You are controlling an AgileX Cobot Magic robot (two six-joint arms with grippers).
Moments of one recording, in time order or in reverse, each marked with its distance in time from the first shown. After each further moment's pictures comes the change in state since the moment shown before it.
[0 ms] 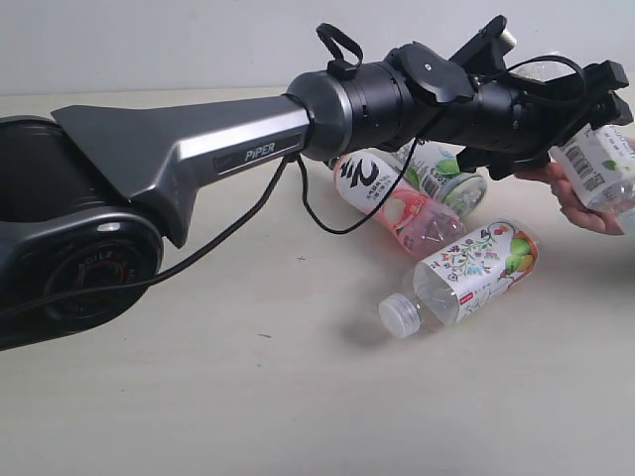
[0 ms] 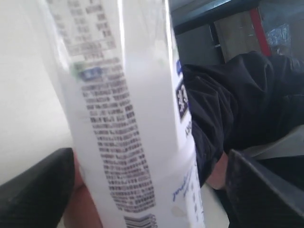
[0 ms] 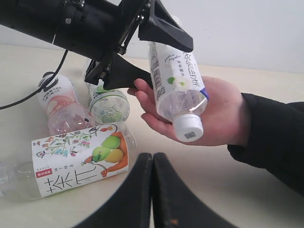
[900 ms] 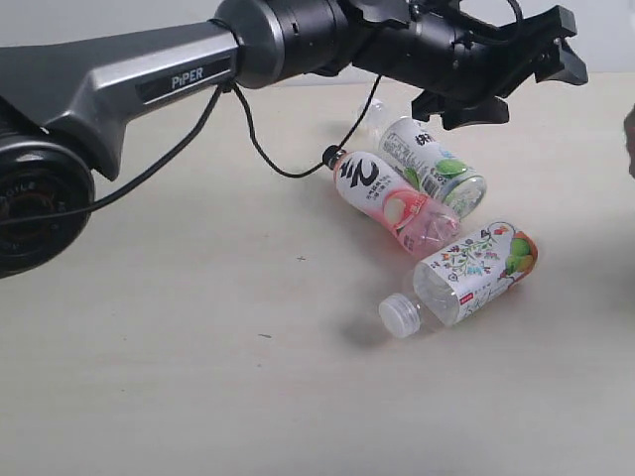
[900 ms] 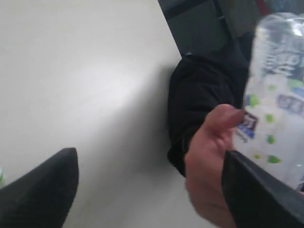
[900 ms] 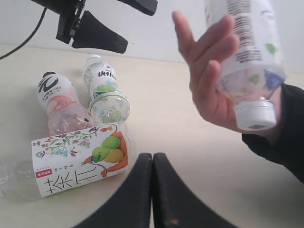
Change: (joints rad) left arm 0.123 -0.094 0.000 0.117 0.251 0.038; right arm 0.000 0.000 0.000 0.000 0.000 0.000
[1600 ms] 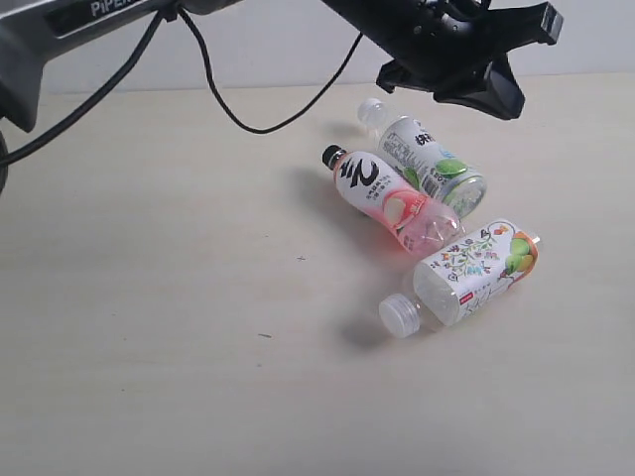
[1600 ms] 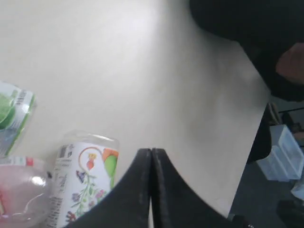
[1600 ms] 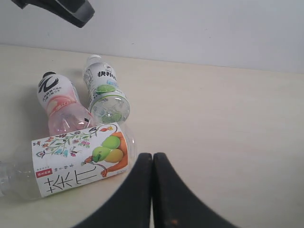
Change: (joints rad) left arm 0.023 -0.134 0.000 0.282 0.364 0.000; right arm 0.000 0.000 0.000 0.000 0.000 0.000
